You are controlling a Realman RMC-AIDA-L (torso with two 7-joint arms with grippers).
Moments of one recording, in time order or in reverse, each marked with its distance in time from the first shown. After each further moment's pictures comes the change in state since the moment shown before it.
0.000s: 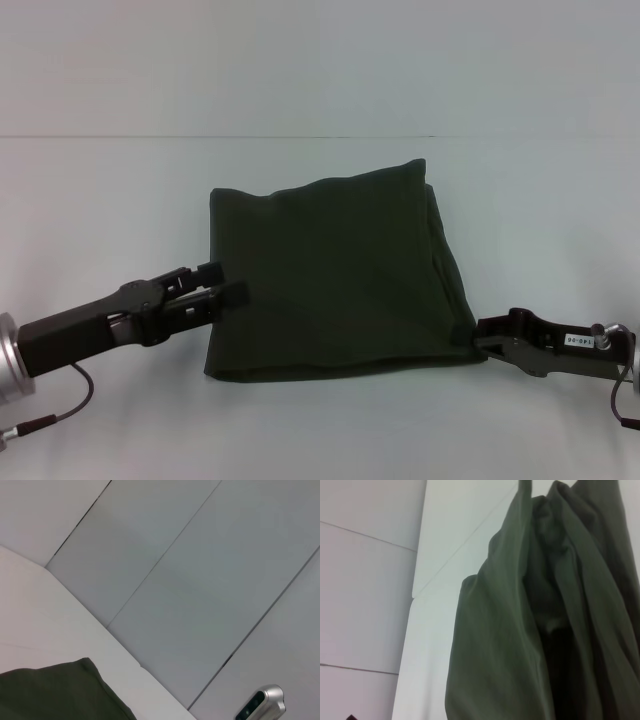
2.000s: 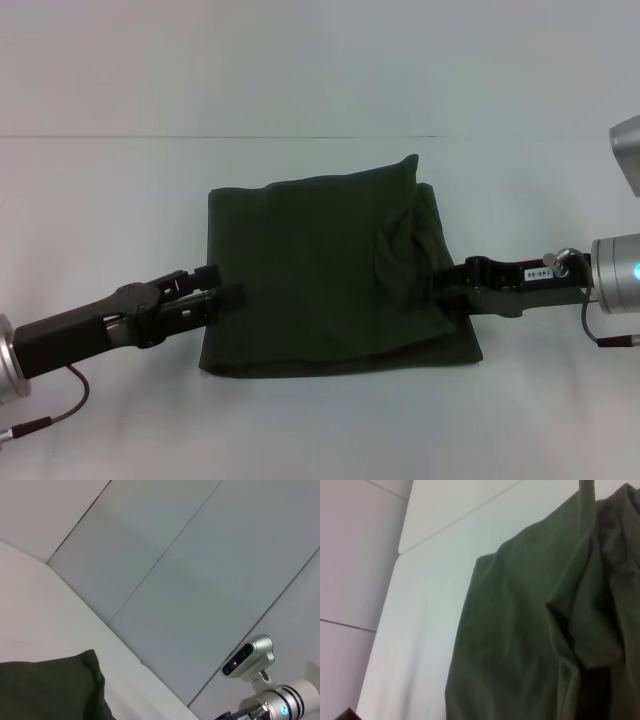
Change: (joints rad) left arm 0.002 0.006 0.000 0.000 0.006 0.004 -0.012; right arm 0.184 -0.025 -0.130 -0.114 -0.120 0.003 0.199
